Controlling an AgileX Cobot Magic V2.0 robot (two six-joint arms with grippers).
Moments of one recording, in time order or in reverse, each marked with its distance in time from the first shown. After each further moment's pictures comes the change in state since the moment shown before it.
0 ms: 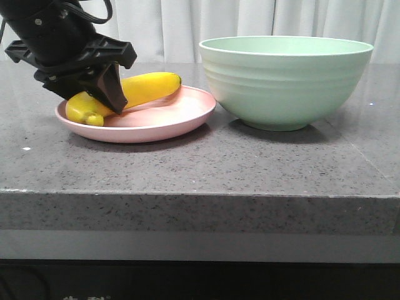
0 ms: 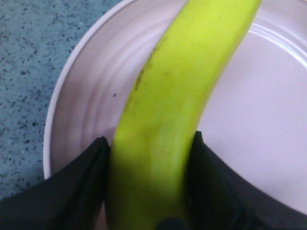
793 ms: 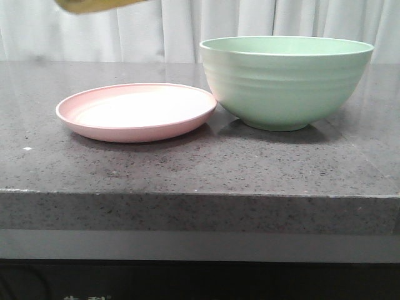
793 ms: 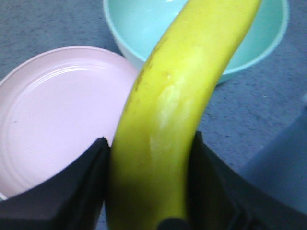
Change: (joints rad) left arm -0.300 -0.394 -0.026 0.001 0.221 0.053; right arm 0.000 0.331 -0.210 0.601 0.221 -0.152
